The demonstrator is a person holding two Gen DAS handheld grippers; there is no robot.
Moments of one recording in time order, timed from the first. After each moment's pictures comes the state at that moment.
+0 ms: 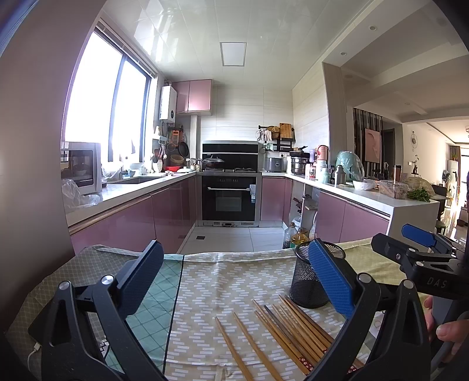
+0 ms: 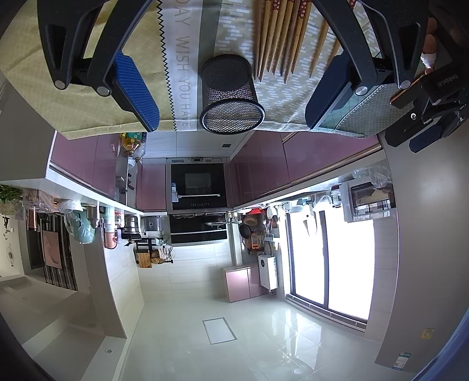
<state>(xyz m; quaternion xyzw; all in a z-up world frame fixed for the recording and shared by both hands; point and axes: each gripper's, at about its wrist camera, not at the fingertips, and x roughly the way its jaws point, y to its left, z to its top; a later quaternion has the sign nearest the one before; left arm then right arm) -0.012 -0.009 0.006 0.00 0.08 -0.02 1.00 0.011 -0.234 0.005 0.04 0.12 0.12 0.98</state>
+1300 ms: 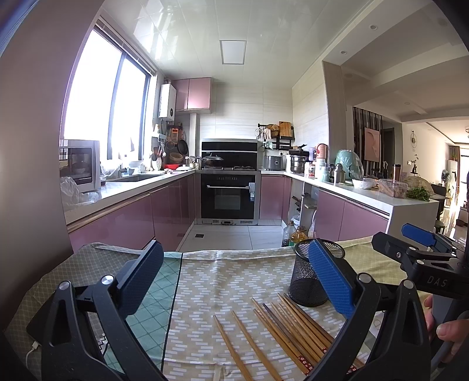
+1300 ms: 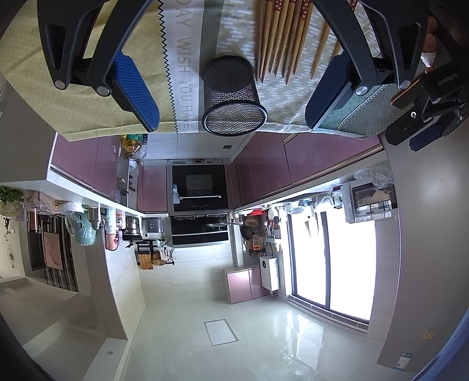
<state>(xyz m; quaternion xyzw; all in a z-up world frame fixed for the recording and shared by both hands) -0.011 -0.011 0.004 0.00 0.08 -0.02 1.00 0.012 -0.234 0.002 0.04 0.12 0.12 0.98</state>
